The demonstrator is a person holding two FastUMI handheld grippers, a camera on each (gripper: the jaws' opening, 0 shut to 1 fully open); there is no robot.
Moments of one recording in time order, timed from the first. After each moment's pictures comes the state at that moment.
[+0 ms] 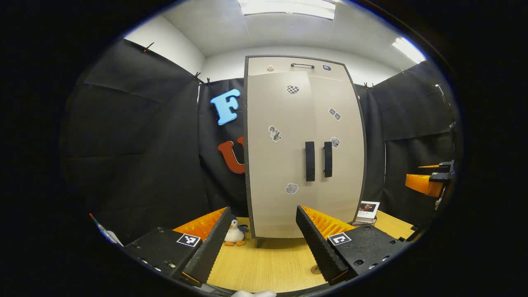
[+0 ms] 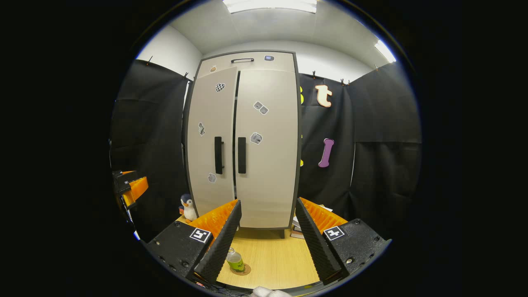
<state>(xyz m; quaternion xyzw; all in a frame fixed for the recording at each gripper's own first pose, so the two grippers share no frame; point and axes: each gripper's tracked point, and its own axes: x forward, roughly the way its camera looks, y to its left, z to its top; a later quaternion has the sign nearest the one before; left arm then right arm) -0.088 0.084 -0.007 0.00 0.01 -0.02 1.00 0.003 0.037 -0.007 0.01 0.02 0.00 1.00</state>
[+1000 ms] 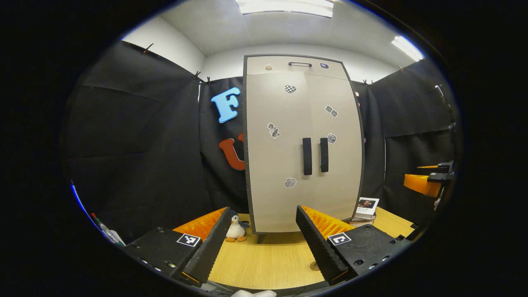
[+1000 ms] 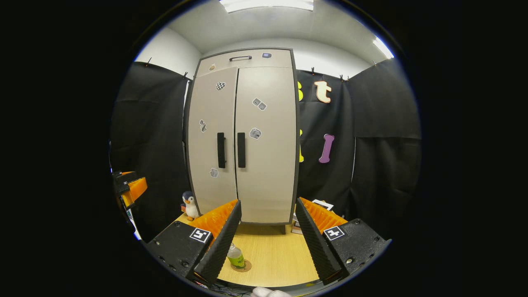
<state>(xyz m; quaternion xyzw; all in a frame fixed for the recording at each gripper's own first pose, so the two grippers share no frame) -0.110 0.079 -0.014 0.00 0.02 -0.01 1.00 -0.009 0.033 -0.017 0.01 0.02 0.00 1.00</state>
